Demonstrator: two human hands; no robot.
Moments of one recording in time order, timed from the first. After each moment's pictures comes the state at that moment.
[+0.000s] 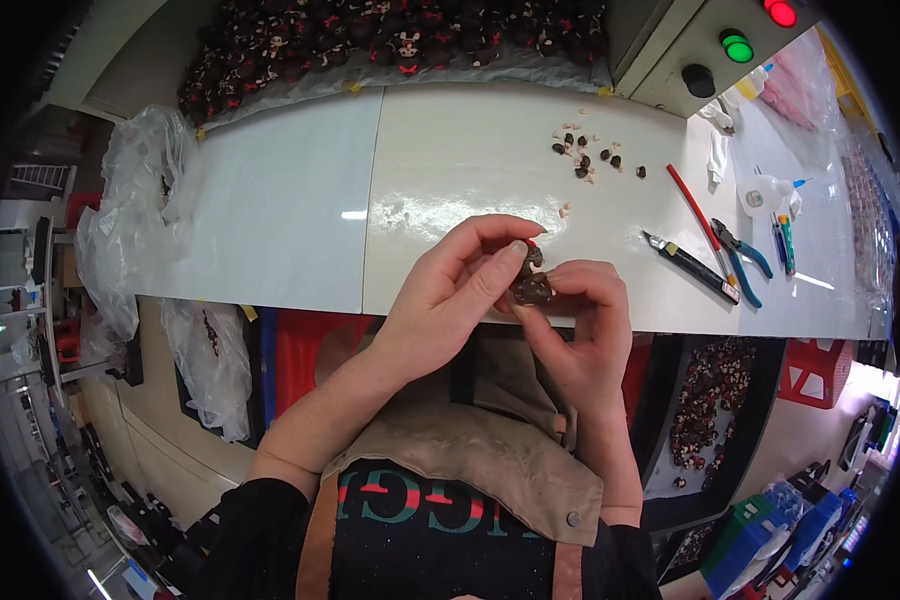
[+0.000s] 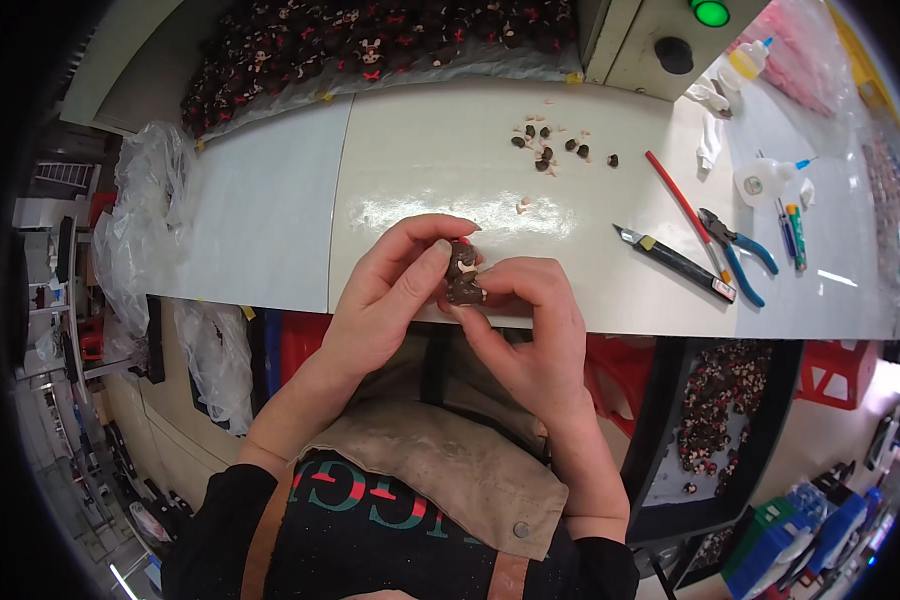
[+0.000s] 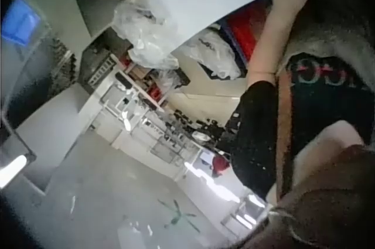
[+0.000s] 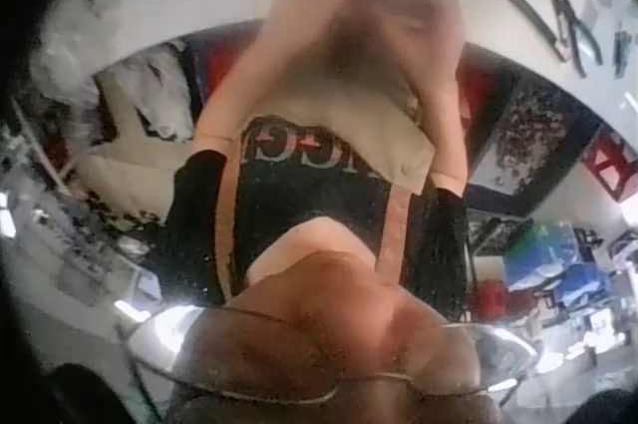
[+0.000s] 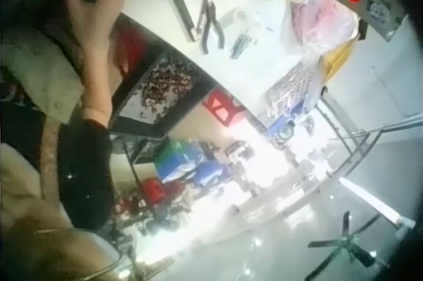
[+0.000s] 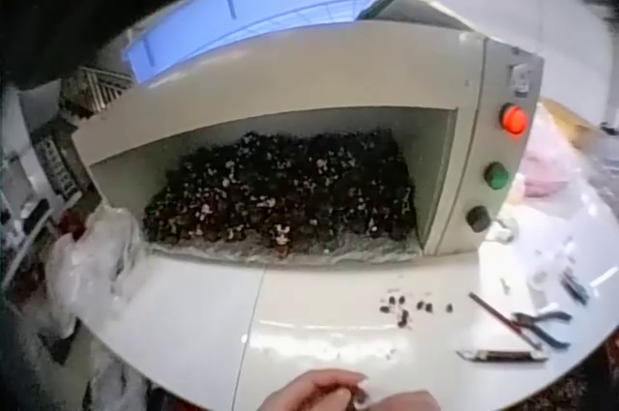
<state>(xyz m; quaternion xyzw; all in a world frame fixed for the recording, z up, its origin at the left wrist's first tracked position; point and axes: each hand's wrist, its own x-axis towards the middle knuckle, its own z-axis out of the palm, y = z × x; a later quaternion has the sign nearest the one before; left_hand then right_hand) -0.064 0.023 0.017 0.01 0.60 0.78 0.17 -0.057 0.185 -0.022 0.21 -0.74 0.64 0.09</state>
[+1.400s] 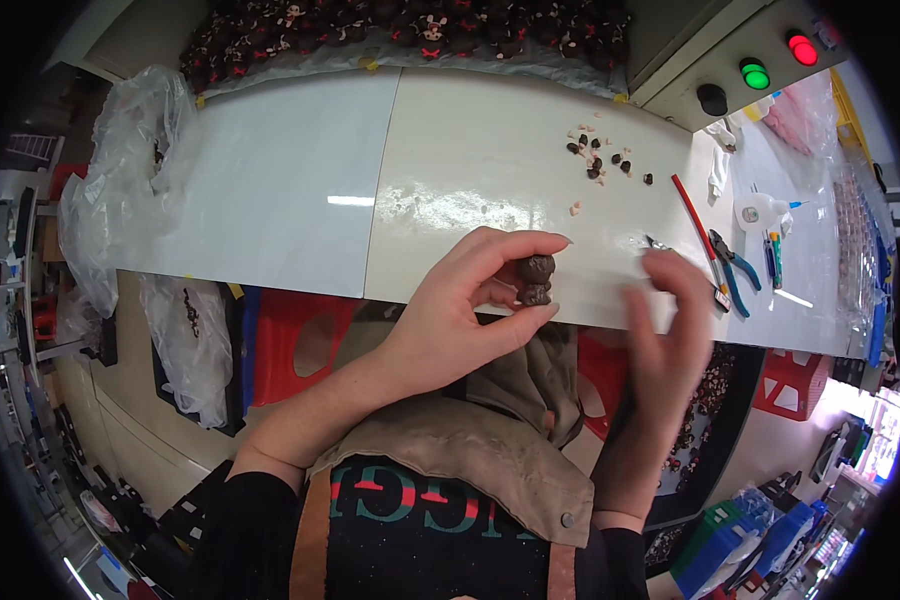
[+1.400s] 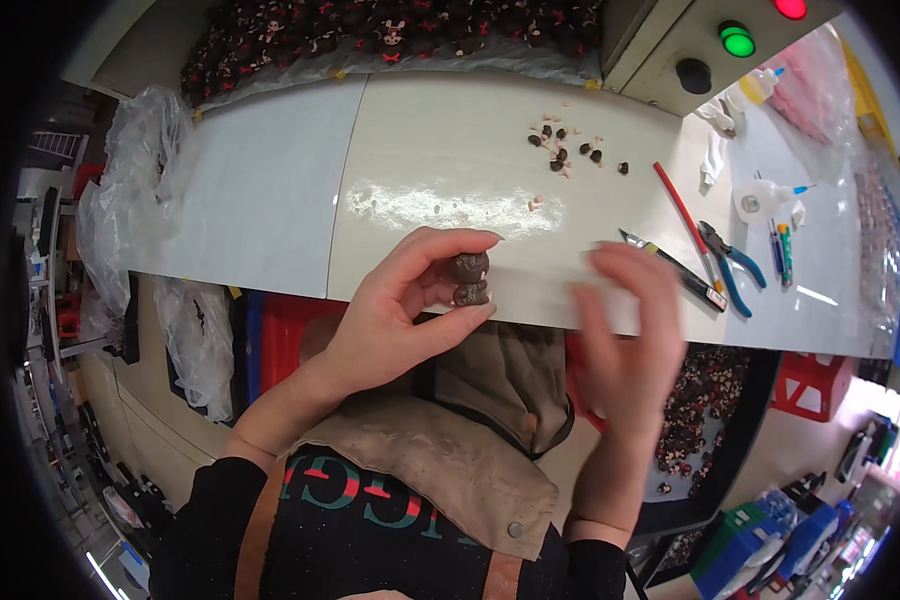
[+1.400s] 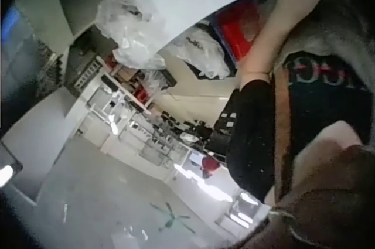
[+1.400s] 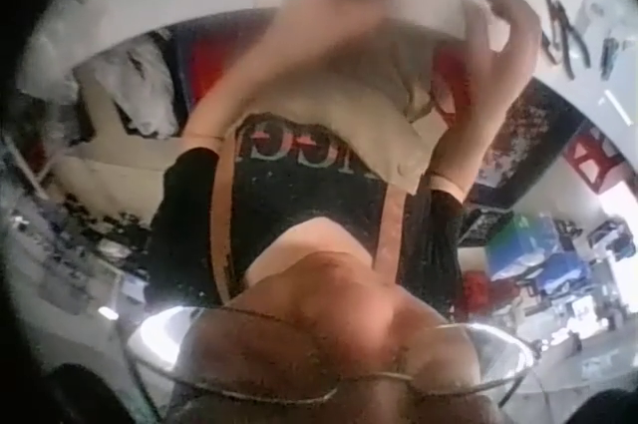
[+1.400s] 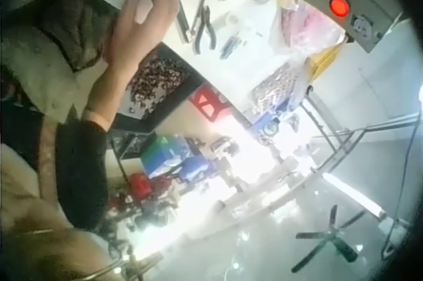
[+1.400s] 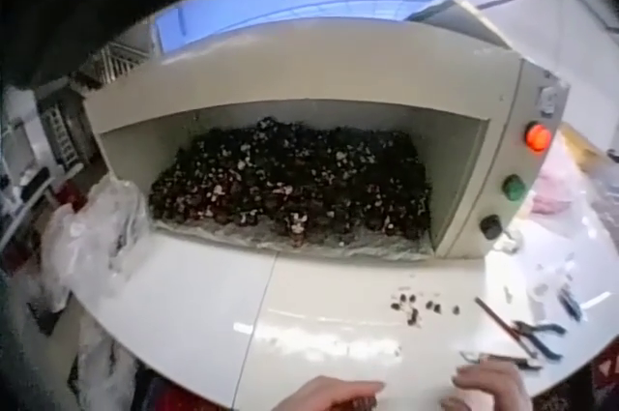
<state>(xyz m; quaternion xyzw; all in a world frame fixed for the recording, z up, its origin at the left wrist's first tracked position) -0.048 0.019 0.011 0.09 0.65 0.74 0.11 -0.064 0.229 0.019 0.16 -0.87 0.44 0.16</state>
